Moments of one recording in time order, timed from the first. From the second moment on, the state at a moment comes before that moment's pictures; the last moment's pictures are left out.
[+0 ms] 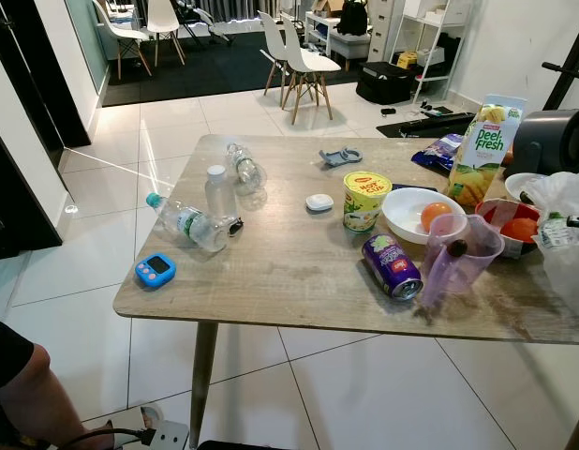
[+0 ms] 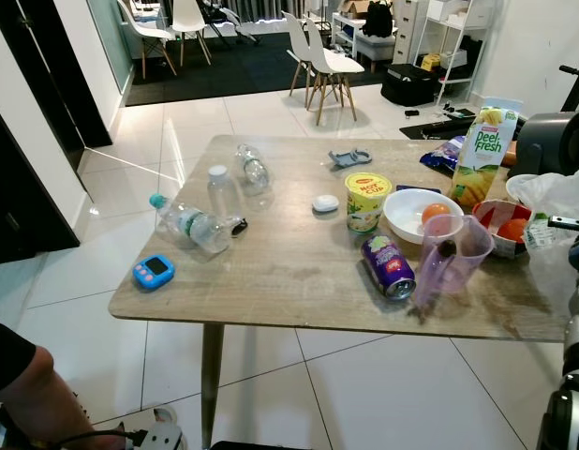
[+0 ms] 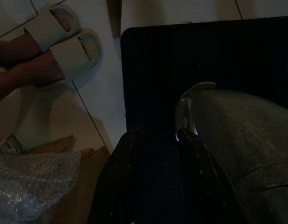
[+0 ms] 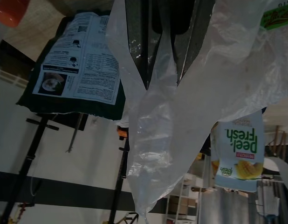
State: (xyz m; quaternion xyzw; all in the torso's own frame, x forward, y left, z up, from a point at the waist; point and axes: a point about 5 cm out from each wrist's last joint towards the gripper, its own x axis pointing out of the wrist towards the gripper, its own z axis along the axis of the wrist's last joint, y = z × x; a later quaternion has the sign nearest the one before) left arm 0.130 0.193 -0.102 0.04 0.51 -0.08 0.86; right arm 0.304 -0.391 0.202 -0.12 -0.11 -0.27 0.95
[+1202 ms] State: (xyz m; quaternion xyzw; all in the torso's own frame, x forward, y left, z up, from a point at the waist) left arm 0.129 0.193 -0.103 0.04 0.51 -0.08 0.85; right arm 0.304 -0.390 0.191 -0.15 -0.07 -0.27 0.95
